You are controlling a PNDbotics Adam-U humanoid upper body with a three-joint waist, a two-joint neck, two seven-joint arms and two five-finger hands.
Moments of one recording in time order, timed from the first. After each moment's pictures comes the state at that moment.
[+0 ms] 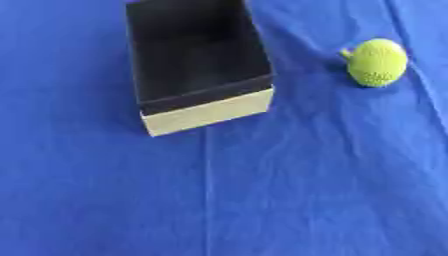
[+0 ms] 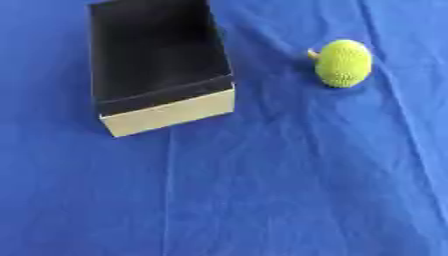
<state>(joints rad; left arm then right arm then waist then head) -0.28 0.47 0.23 -1.99 -0.15 -0.06 0.91 -0.65 -0.67 -0.23 -1.78 0.12 -0.28 -0.13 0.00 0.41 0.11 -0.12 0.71</state>
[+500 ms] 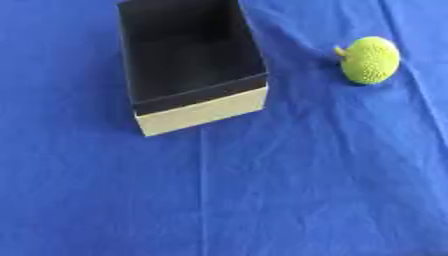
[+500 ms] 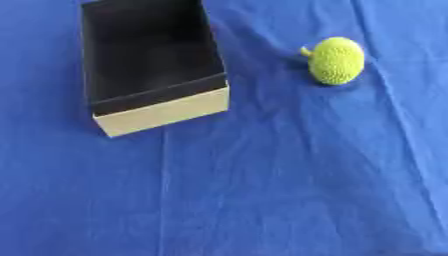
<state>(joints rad) -0.28 0.47 0.23 -1.99 -0.15 -0.06 0.91 -0.66 -0.67 -0.23 -1.78 0.13 -0.28 -0.13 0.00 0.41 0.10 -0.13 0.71</state>
